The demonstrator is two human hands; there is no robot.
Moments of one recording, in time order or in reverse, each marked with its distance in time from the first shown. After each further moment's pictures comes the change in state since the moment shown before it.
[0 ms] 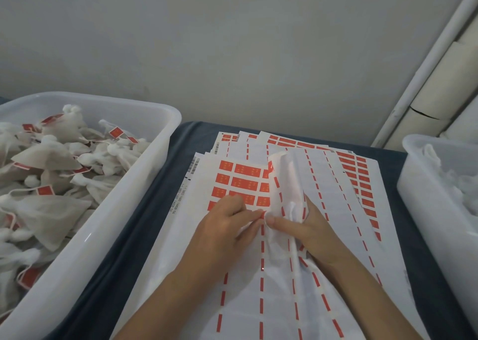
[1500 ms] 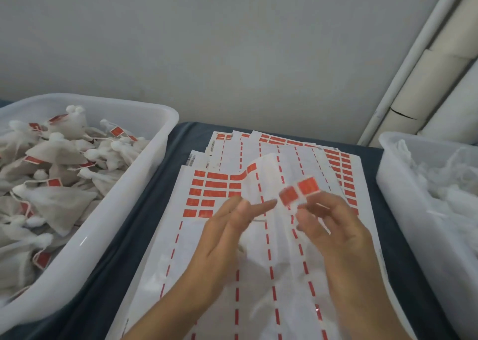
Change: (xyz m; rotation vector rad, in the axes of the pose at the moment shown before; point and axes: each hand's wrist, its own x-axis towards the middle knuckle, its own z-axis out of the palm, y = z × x) left_hand 0.010 0.055 -0.033 -0.624 -0.295 -0.702; right_hand -0.092 -0.044 0.010 -0.035 0.367 -0.229
